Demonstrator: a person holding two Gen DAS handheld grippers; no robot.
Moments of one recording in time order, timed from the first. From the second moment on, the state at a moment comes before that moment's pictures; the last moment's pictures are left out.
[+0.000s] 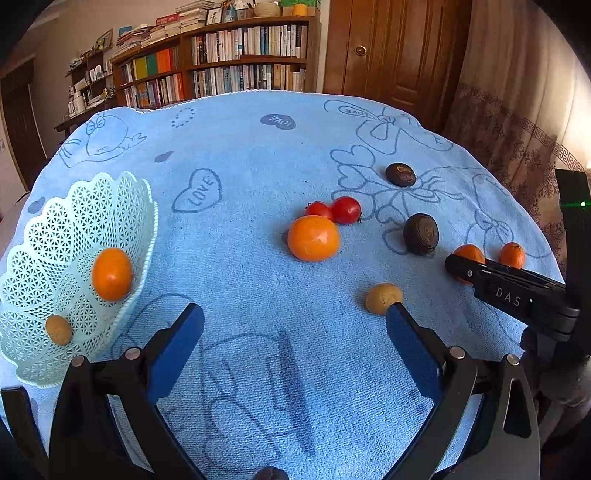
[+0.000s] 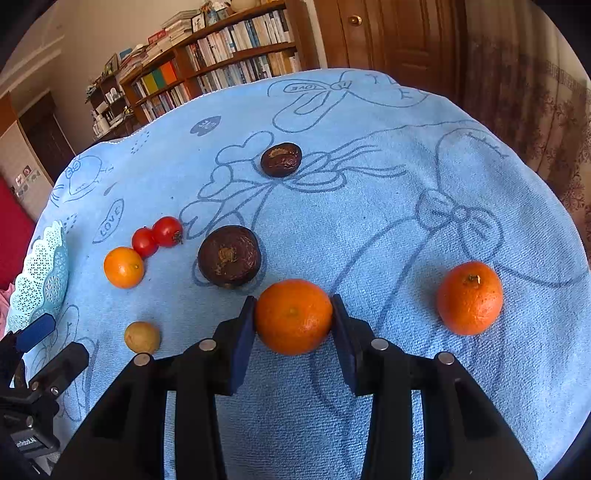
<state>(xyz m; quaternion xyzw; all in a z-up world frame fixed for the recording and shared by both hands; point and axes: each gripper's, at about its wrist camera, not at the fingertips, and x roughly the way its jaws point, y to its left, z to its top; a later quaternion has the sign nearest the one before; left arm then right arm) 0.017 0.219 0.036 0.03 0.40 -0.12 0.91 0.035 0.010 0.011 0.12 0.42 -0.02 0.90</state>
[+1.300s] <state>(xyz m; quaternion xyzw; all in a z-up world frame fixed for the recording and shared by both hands) 0.022 0.222 0.043 0.00 0.37 -0.13 0.92 0.031 0.009 0.011 0.13 0.41 -0.02 0.91</state>
